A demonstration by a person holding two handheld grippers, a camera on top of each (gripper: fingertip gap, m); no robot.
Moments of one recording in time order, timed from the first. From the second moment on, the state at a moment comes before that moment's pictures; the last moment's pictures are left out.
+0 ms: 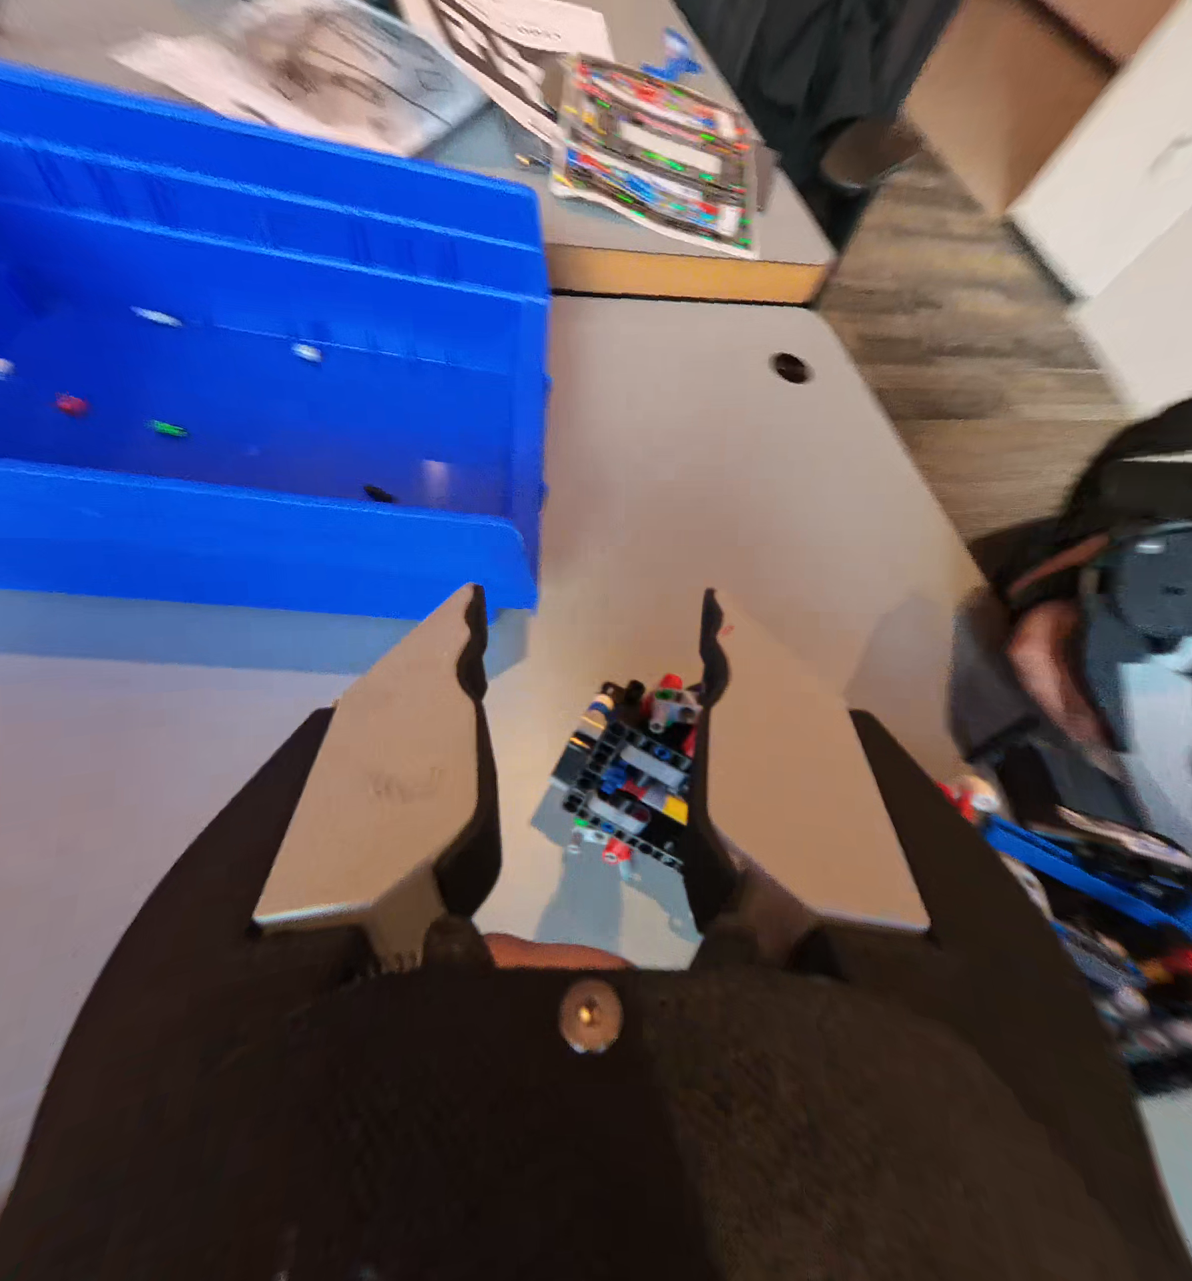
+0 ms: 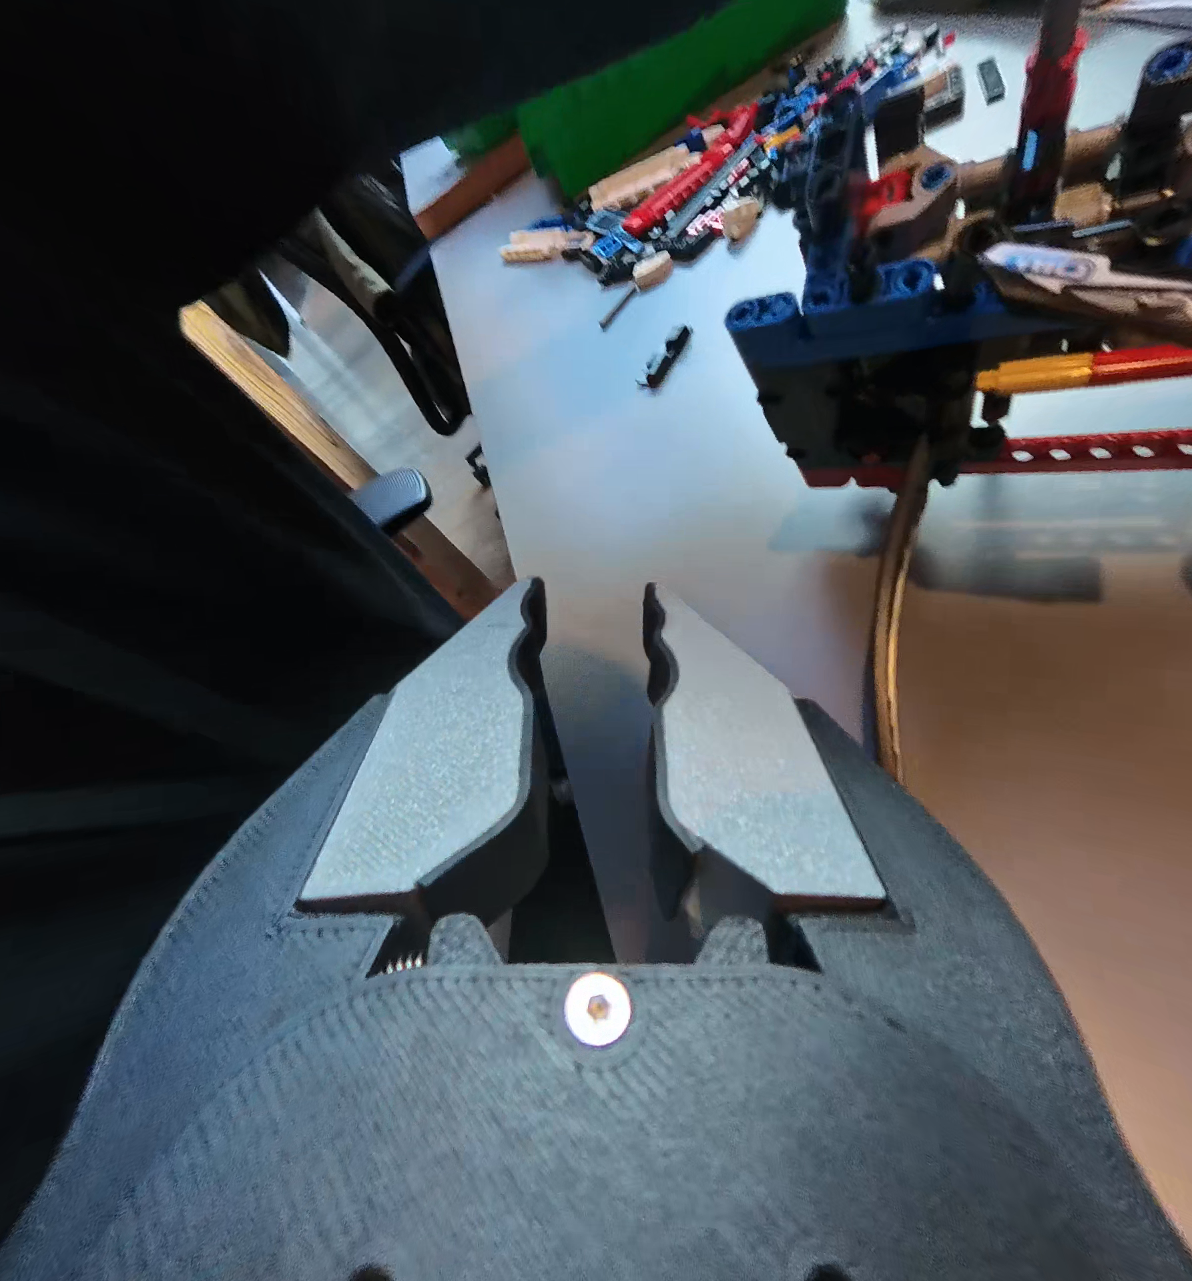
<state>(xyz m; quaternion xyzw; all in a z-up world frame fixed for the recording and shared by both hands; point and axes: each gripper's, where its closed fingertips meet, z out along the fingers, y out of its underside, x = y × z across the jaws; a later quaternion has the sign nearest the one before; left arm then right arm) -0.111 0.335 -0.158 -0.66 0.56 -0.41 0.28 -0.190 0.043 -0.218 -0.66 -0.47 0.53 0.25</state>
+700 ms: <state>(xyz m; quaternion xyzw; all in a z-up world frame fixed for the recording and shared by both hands) -0.128 0.288 -0.189 -0.57 0.66 -0.47 0.12 -0.176 0.062 -0.223 -0.68 -0.40 0.51 0.33</state>
